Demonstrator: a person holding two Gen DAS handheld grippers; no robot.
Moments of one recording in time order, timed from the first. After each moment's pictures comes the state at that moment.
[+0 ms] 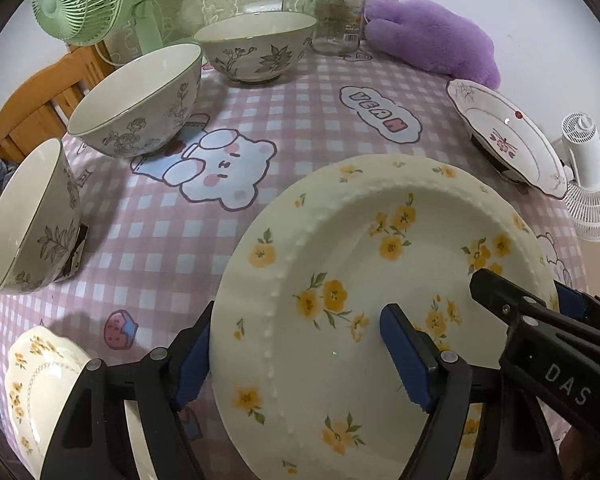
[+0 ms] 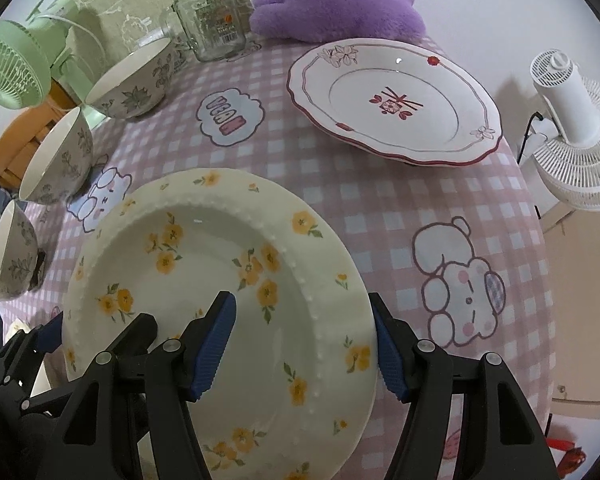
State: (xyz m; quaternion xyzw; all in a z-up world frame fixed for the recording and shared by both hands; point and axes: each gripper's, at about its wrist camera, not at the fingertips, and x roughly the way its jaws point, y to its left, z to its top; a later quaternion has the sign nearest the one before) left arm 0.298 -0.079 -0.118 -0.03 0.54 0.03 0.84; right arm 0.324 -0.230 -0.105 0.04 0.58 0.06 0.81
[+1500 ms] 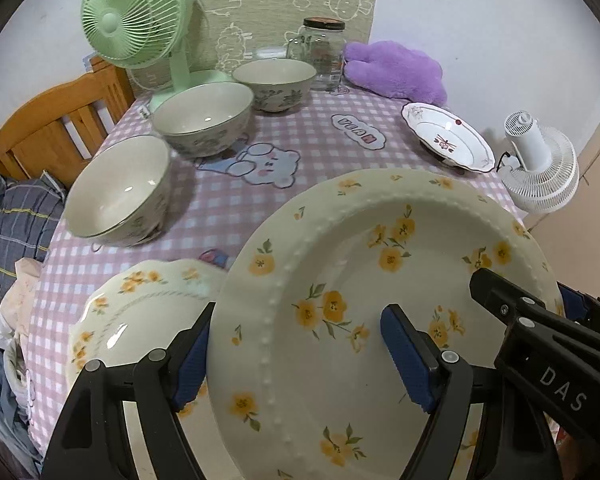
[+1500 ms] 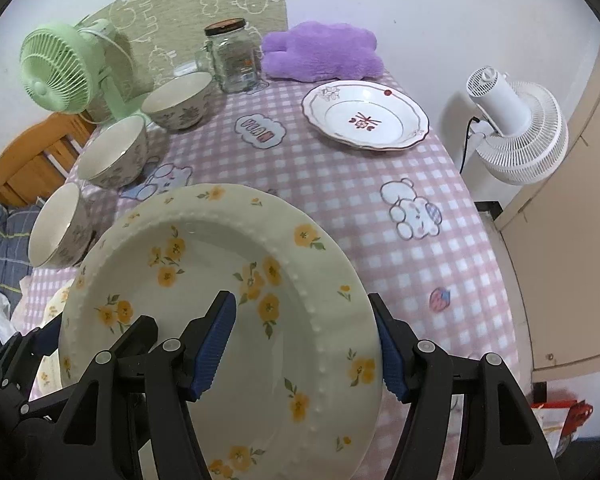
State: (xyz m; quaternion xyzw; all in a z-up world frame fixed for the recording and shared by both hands) left arm 0.196 -0.024 -0.049 -0.02 0.50 -0.03 0.86; right arm 0.208 -0.188 -0.014 0.04 0.54 0.00 0.84
